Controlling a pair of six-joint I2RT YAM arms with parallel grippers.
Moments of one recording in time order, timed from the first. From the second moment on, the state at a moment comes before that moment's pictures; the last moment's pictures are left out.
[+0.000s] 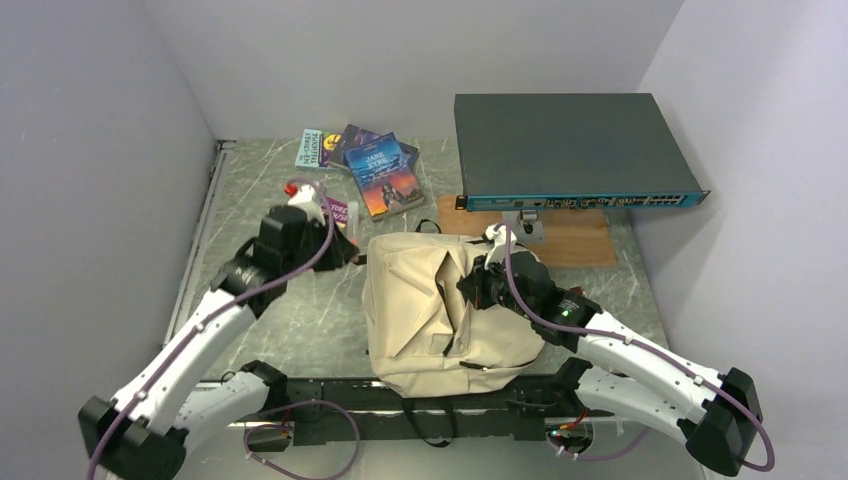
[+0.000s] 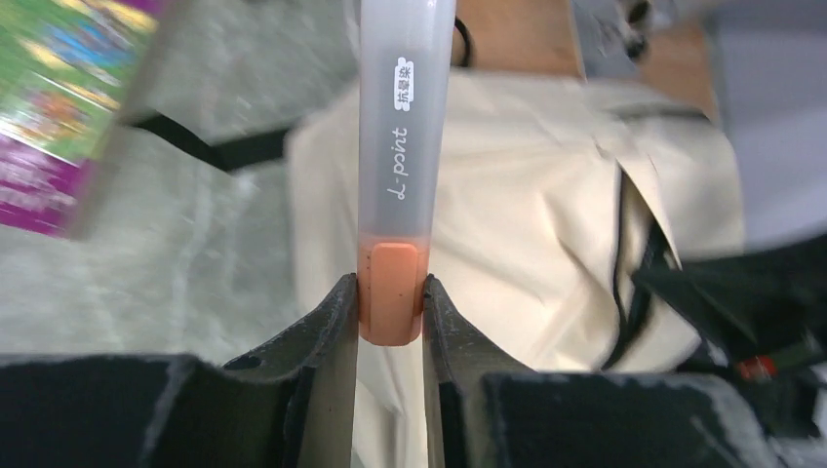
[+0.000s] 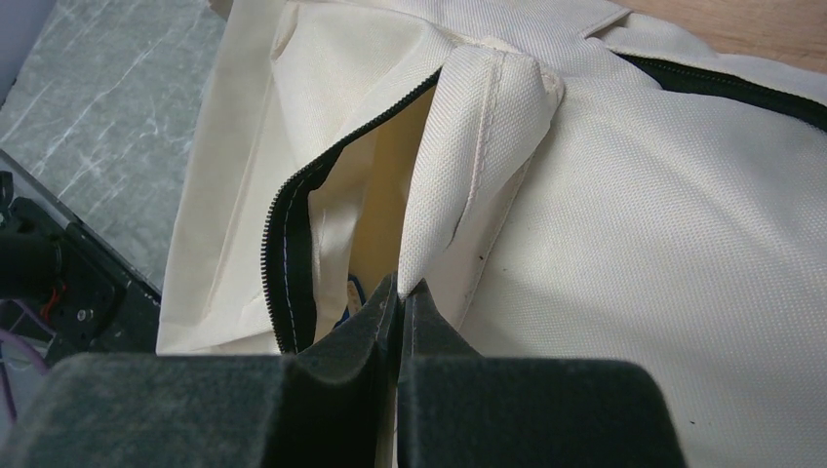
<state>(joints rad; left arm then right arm) -0.42 1.01 0.95 -0.51 0.05 -0.53 0.82 0.85 0.58 -0.20 0.07 0.43</state>
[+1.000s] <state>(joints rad) -1.07 1.30 0.73 0.14 0.17 -1.28 0.82 0.84 0.61 -0.25 0.07 0.48</state>
